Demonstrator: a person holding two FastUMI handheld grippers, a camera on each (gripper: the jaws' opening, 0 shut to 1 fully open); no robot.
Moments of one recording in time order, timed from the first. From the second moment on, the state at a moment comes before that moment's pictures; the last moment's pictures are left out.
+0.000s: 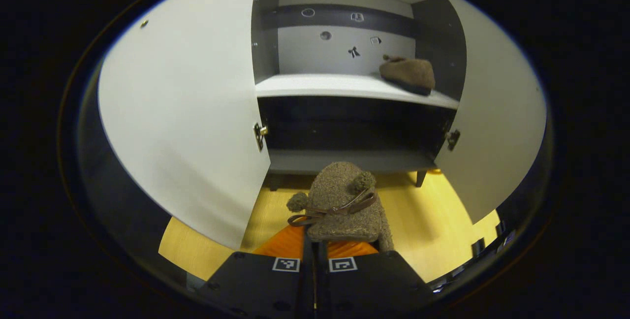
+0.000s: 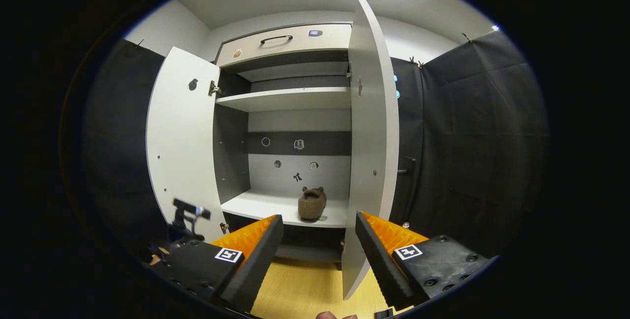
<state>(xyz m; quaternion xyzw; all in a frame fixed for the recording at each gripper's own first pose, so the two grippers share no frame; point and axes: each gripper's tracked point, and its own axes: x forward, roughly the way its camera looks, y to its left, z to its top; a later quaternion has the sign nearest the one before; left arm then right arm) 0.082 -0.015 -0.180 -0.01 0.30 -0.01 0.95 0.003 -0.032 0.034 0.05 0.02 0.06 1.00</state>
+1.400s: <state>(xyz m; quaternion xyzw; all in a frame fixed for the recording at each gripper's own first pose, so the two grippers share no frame) 0.398 -0.051 -0.022 0.03 0.24 0.00 0.97 -0.020 -0.170 -0.031 0.05 0.09 -0.06 0.99</state>
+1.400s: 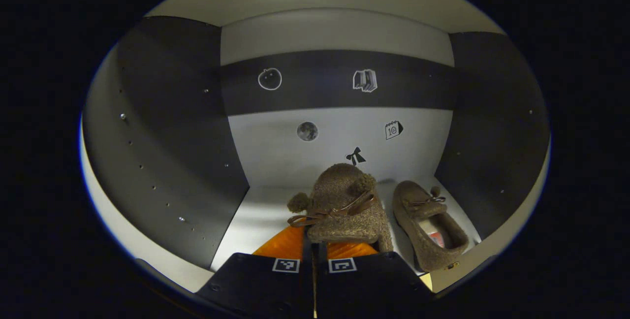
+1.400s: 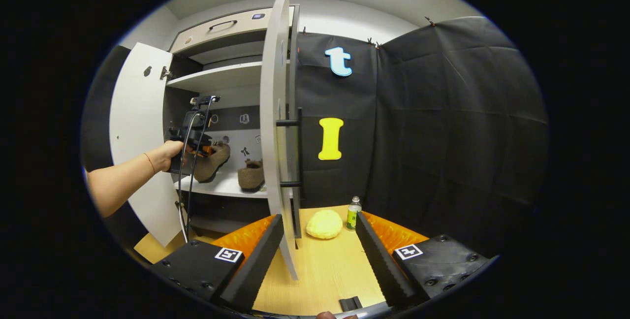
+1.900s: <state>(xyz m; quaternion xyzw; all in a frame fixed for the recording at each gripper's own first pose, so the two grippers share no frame) 0.447 -0.035 -0.085 0.06 0.31 0.04 0.95 -0.013 -0.199 -0.037 0.05 0.10 -0.09 0.99</state>
